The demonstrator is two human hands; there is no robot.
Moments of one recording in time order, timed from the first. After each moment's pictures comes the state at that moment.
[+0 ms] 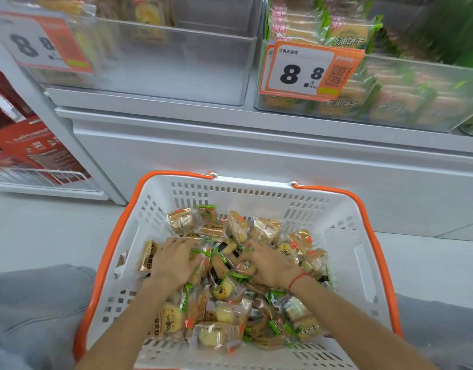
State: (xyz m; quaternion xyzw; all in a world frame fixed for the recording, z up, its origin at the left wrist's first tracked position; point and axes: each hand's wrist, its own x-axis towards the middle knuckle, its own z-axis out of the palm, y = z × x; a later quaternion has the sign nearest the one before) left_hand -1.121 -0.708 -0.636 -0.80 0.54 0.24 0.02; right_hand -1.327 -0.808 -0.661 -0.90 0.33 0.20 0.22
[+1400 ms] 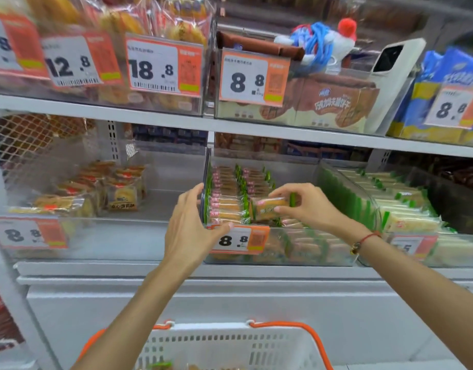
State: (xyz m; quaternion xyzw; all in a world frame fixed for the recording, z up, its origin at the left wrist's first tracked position) left_hand -1.165 -0.869 -0.353 -0.65 0.56 0.08 -0.50; right_hand -1.379 -0.986 -0.307 -0.86 0.41 -0.27 0.12
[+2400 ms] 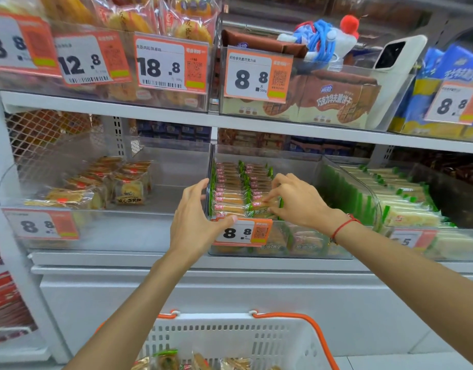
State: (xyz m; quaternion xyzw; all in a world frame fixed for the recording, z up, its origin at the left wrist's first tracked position) left_hand -1.162 -0.870 -0.354 -0.66 0.55 0.10 -0.50; right_hand -1.351 -0.980 -0.309 -0.90 0.40 -0.13 -0.12
